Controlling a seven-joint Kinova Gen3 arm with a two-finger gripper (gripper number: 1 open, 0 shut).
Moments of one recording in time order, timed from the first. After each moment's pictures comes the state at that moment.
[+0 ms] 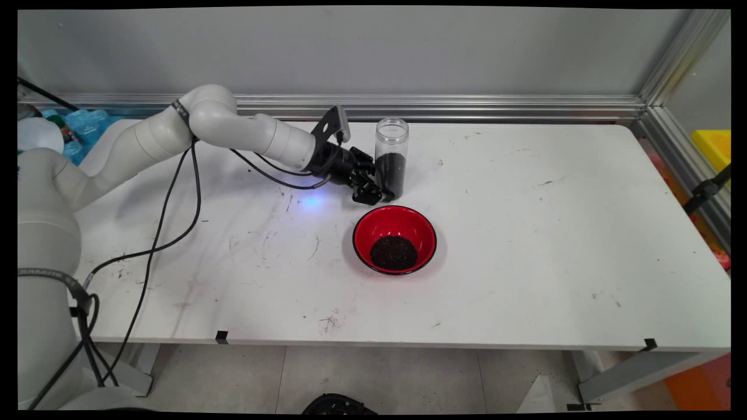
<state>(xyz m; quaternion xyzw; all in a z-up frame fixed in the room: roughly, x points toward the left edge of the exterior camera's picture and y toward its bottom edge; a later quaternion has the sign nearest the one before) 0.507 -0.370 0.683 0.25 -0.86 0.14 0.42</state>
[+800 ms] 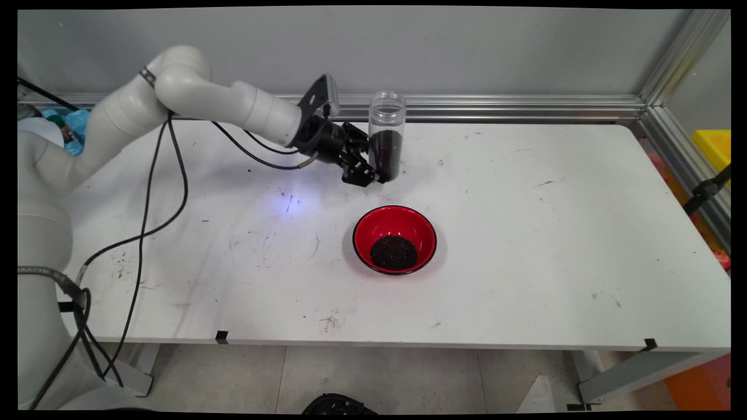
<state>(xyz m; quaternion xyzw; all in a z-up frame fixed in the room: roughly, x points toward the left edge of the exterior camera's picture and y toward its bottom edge) 0.514 -0.349 0.756 0.21 -0.87 0.16 0.41</state>
